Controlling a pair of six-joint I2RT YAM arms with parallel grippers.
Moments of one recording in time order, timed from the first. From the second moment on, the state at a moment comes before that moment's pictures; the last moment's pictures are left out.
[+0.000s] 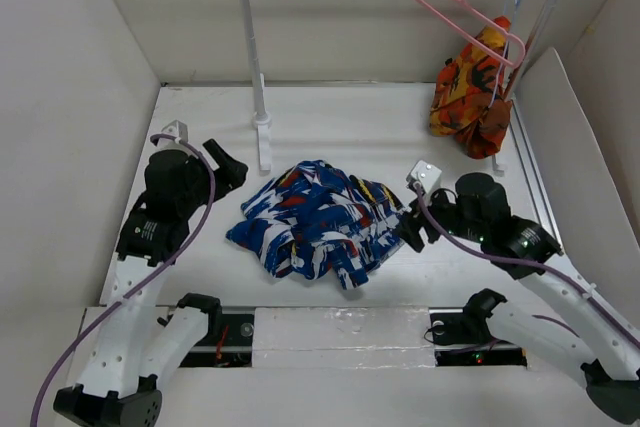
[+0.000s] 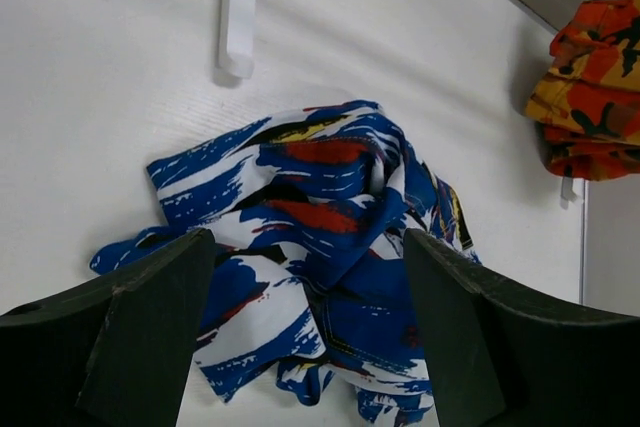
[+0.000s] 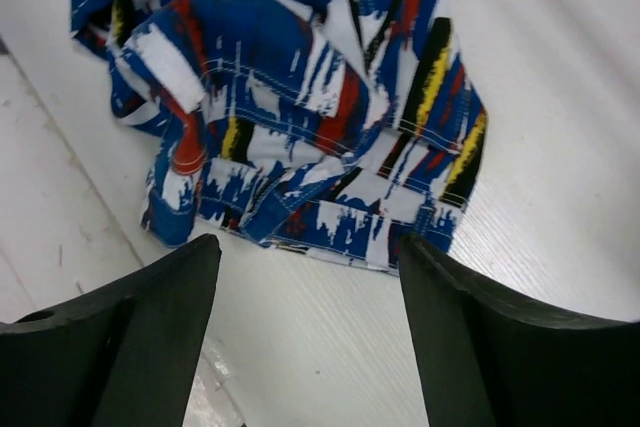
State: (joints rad) left arm -0.20 0.78 1.00 -0.68 0.01 -0.65; right arm 0.64 0.74 0.87 -0.63 -0.23 -0.16
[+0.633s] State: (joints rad) left arm -0.20 0.76 0.62 -0.77 0.00 -0.88; right arm 0.83 0.90 0.79 -0.53 -0.31 -0.11
